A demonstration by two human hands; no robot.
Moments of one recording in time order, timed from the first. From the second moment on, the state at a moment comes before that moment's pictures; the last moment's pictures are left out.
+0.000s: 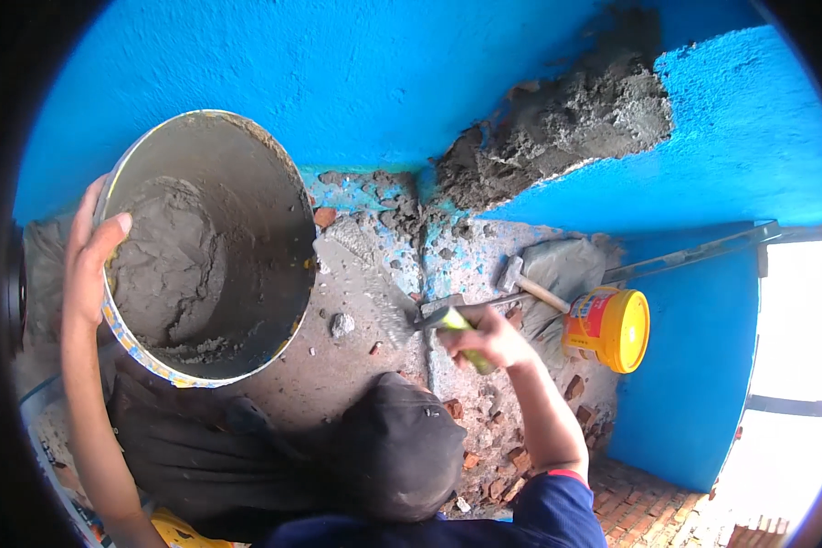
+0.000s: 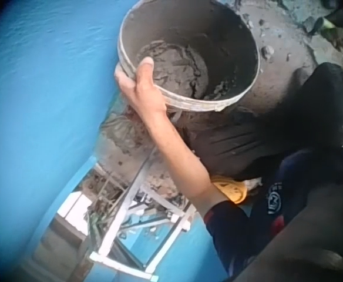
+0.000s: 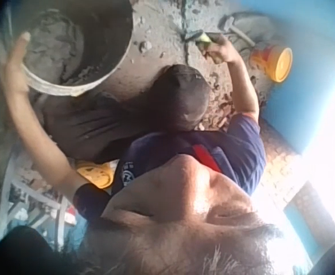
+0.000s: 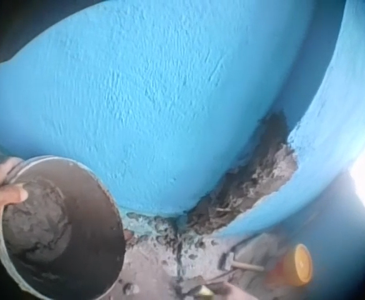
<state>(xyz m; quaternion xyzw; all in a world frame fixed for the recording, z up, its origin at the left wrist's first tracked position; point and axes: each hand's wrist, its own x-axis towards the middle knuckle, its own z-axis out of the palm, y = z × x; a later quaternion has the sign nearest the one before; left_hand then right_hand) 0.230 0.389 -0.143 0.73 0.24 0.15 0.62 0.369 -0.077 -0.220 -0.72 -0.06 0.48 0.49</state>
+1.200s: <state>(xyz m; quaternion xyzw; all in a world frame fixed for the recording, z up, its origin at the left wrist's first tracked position) 0.213 0.413 -0.137 0.72 0.27 0.13 0.62 0.414 0.060 -0.387 -0.69 0.02 0.43 0.58</state>
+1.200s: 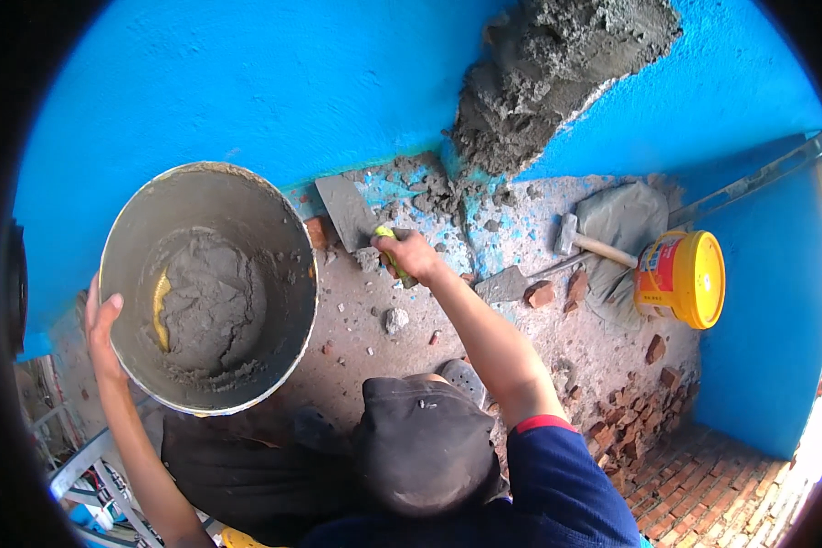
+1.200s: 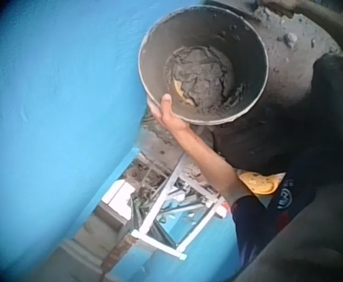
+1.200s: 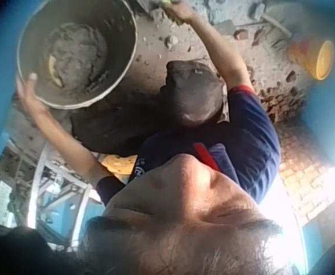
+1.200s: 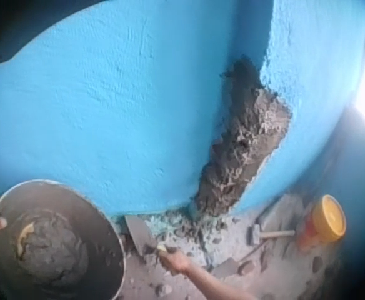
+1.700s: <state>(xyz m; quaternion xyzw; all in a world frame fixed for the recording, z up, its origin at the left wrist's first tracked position) 0.225 0.398 -0.134 0.74 0.25 0.13 0.61 0.391 -0.037 -0.402 -0.75 0.05 0.28 0.59</state>
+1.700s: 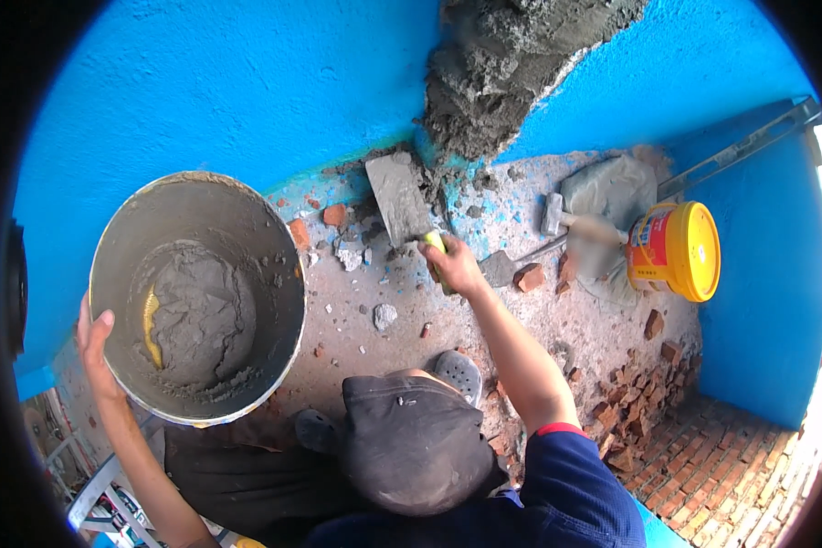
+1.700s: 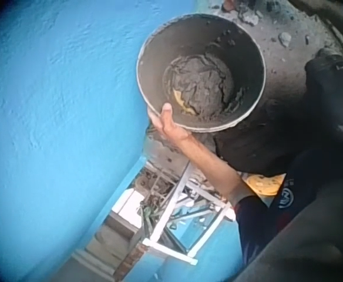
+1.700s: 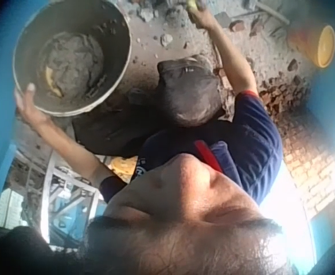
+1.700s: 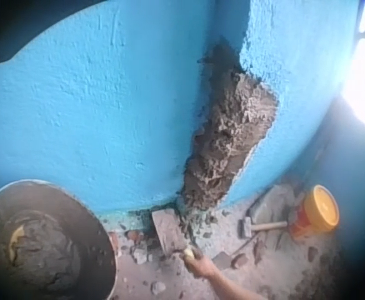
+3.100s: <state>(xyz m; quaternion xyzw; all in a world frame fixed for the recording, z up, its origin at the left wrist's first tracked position) 0.224 0.397 -0.138 0.74 0.27 0.15 0.60 0.341 -0.046 -0.428 -0.89 0.14 0.17 0.40</state>
